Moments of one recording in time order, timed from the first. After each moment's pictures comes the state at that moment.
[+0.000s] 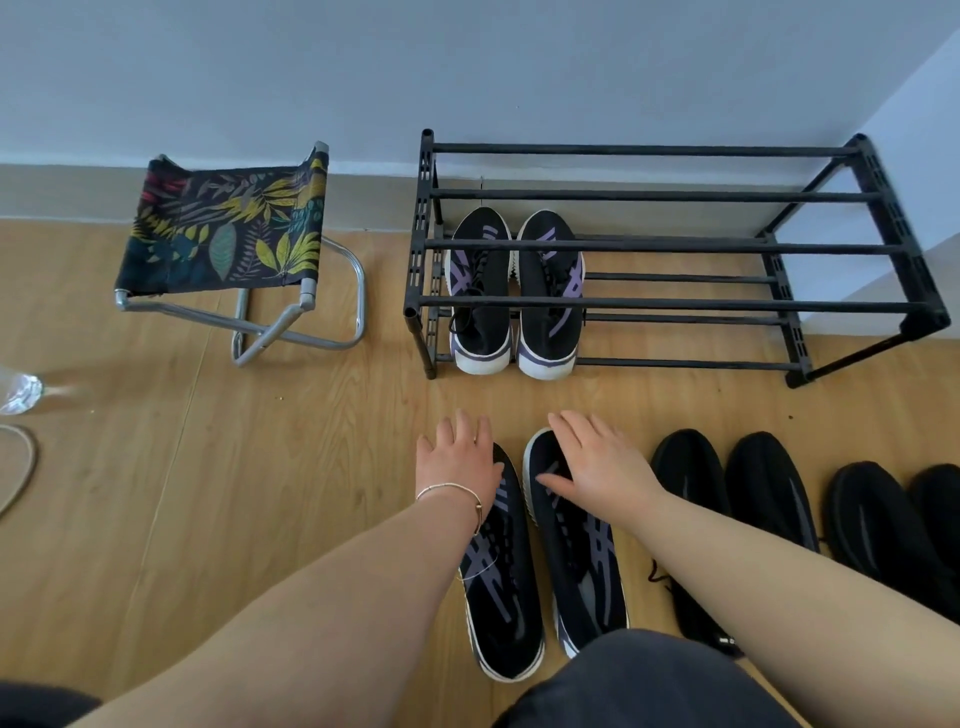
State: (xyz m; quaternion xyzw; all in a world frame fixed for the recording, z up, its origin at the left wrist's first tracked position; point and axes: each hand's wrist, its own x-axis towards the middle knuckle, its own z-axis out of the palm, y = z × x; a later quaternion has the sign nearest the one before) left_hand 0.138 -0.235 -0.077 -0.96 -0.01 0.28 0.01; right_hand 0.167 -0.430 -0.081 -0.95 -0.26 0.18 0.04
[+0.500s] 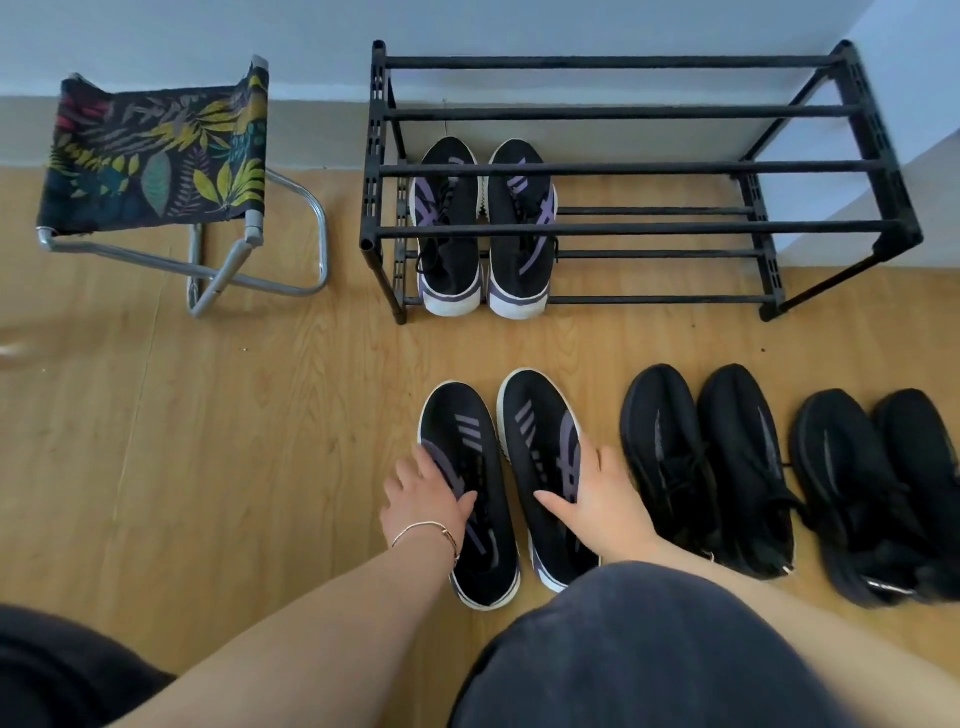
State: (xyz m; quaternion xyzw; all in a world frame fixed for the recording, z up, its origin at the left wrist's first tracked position) left_hand 0.037 -0.254 -0.105 -0.91 -0.23 0.34 -0.10; right_hand 0.058 -0.465 -0.107 -0.95 0.00 0.27 0.17
